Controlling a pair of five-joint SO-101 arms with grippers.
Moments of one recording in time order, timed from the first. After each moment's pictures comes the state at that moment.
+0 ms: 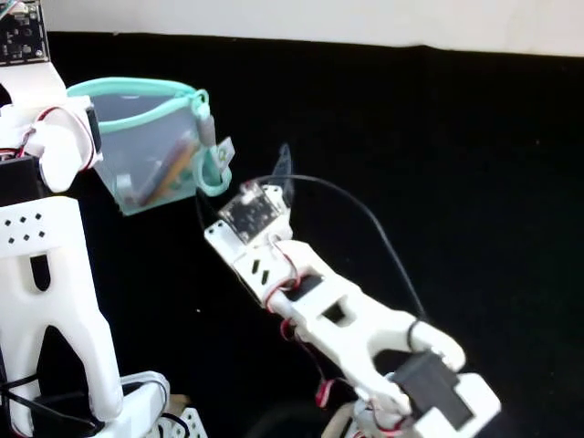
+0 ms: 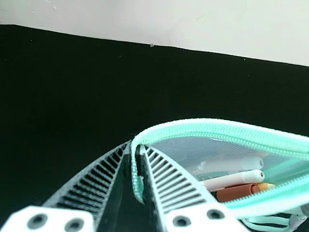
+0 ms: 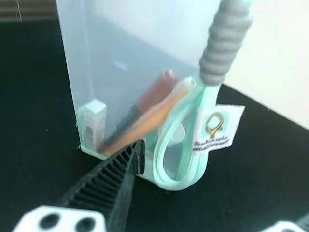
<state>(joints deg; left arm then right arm) -22.2 -11.4 7.0 61.0 0.4 -42.4 -6.4 57.5 -34.6 9.5</state>
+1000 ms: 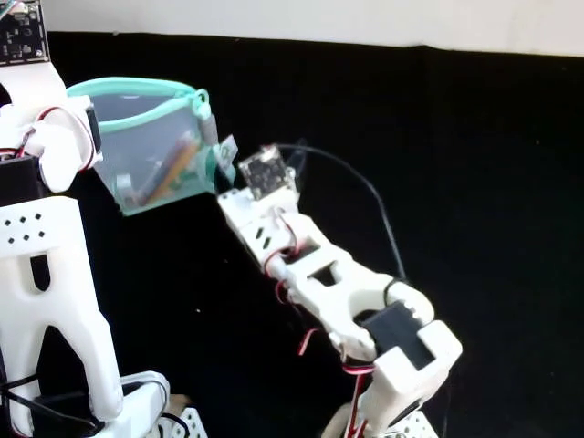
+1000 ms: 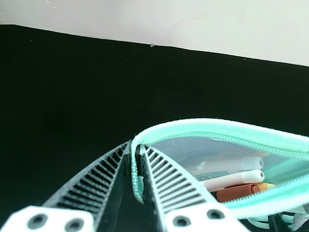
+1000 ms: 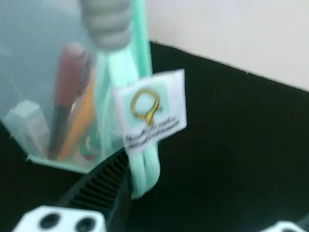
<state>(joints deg) -22.2 -11.4 7.0 61.0 0.4 -35.0 9.8 44.0 -34.6 1.7</state>
